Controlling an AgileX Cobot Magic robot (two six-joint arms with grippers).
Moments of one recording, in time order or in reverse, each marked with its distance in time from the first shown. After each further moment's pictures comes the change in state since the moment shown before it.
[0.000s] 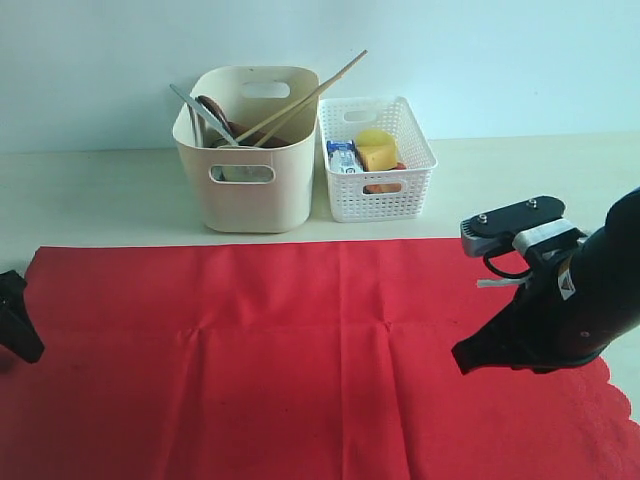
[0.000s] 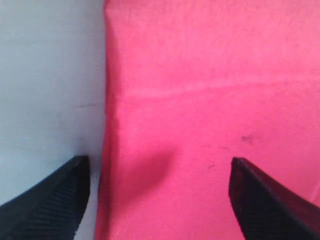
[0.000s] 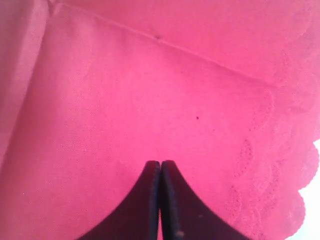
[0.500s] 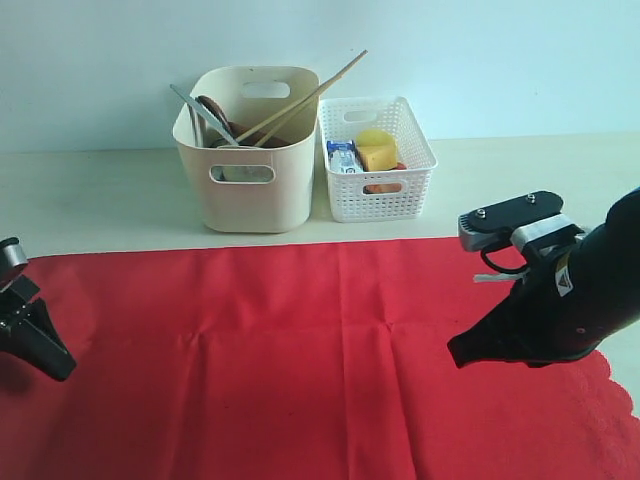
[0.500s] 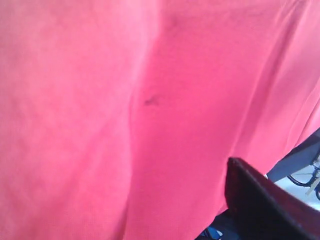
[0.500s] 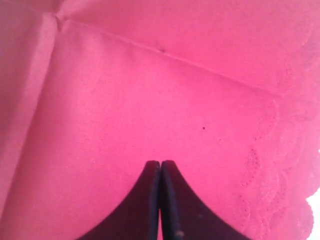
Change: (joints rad) left arm -0.007 0.101 -0.007 -0.178 0.235 0.230; right arm 0.000 0.000 0.000 0.000 -0.034 0.000
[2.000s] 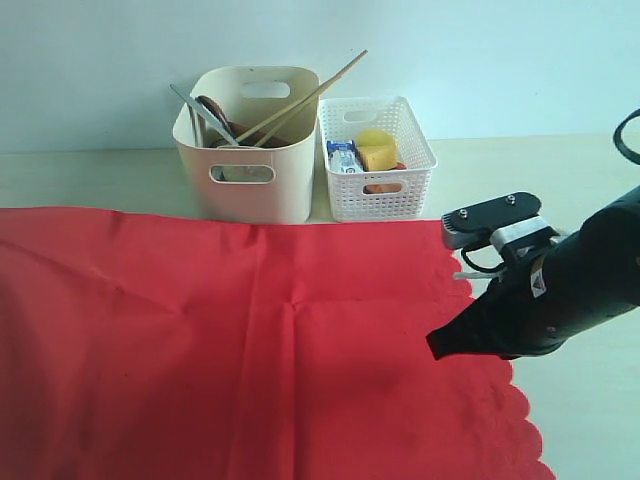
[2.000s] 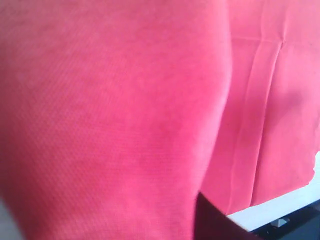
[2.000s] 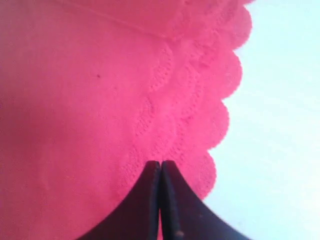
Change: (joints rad) left arm 0.108 -0.497 0.061 0.035 -0.019 -0.188; right arm 0.000 0.083 0.000 -0.001 -0.151 0.000
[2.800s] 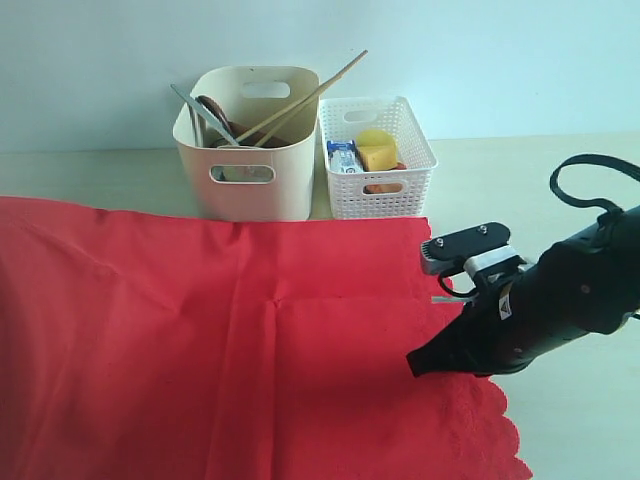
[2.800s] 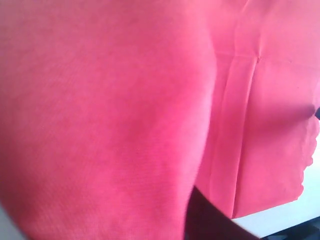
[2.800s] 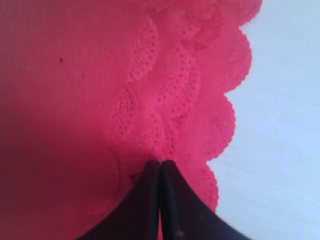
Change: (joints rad) left arm -0.059 -0.066 -0.059 0.030 0.002 -0.124; right arm 0.000 0.176 0.000 0.052 -0.166 -0.048
